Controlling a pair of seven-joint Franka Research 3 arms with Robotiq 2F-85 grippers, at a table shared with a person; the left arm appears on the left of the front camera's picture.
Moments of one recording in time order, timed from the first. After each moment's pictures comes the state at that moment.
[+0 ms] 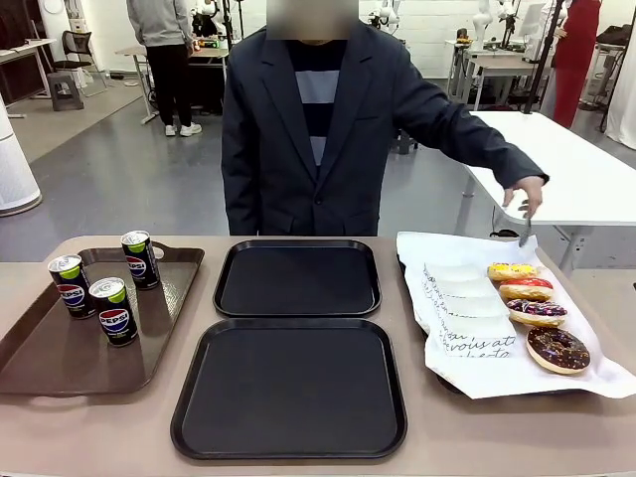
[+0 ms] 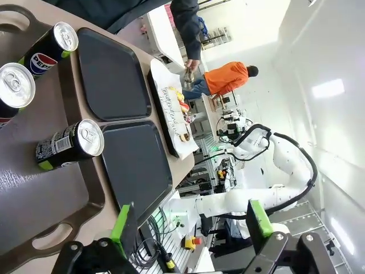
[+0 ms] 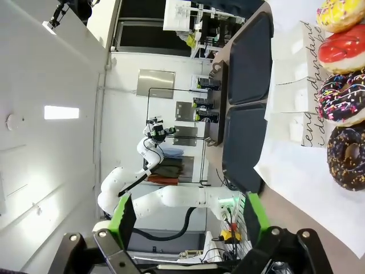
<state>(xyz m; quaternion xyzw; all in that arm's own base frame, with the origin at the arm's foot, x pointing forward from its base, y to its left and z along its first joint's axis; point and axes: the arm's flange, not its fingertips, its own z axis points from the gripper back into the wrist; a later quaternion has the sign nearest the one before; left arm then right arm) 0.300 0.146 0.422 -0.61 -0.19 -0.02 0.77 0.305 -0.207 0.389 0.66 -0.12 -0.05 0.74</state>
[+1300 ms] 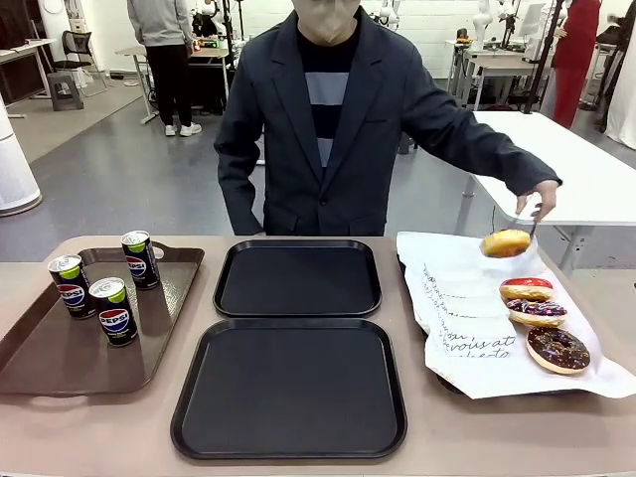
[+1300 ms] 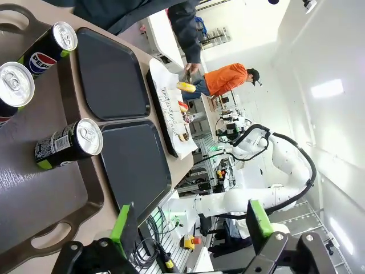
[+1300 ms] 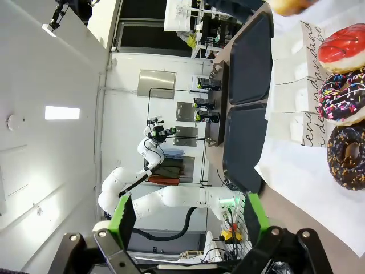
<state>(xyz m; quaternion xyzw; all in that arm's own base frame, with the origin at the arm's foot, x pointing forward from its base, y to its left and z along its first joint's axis) 0.299 0.147 0.423 -0.61 -0.19 -0.02 0.77 0.304 -0.207 0.389 0.66 -0.12 -0.05 0.74</state>
